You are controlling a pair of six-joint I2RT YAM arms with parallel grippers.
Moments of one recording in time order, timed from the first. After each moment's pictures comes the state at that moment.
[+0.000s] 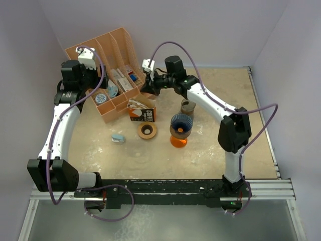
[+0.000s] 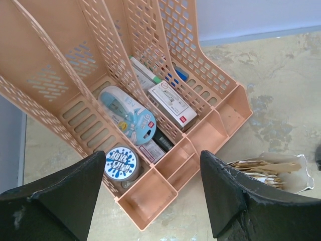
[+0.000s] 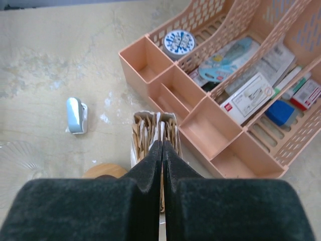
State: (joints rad) left arm 0.01 1.33 1.33 -0.34 0.17 0.04; right arm 0.60 1.99 1.80 -0.26 -0.73 -0.38
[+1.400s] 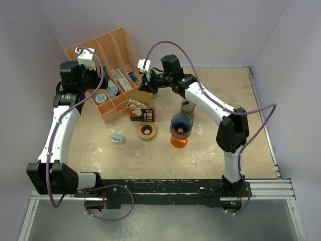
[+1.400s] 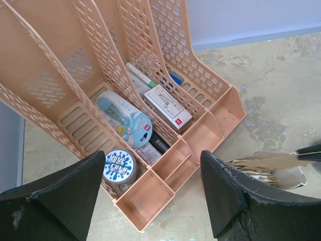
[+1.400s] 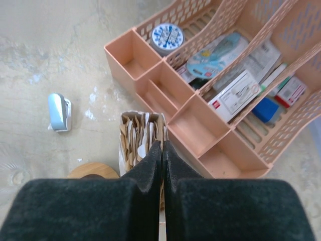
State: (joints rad) left arm 0.01 1.30 1.31 -0.32 0.21 0.04; right arm 0.63 2.02 1.87 -0.33 -0.65 -0.45
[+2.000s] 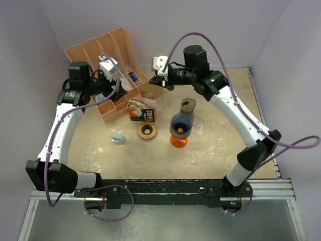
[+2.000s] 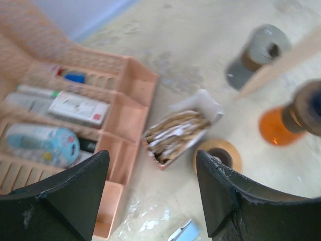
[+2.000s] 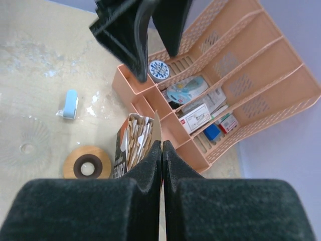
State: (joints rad) left arm -0.04 1.31 1.33 -0.48 0.60 0.25; right arm 0.62 1.70 1.88 -0.54 -0.67 -0.67
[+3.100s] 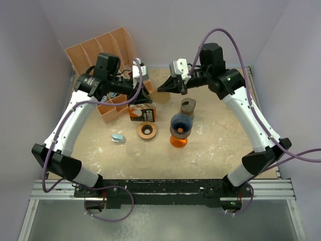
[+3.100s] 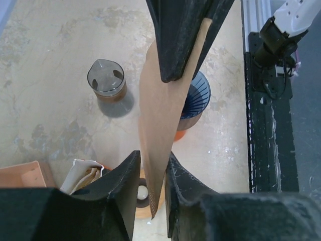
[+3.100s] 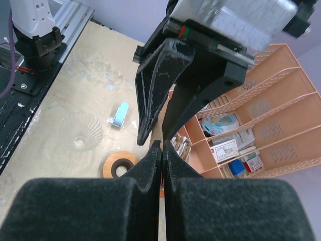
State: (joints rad) left arm -0.37 1.49 1.72 -0.92 0.98 0.57; right arm 0.52 1.58 1.90 -0.77 -1.07 -0.83
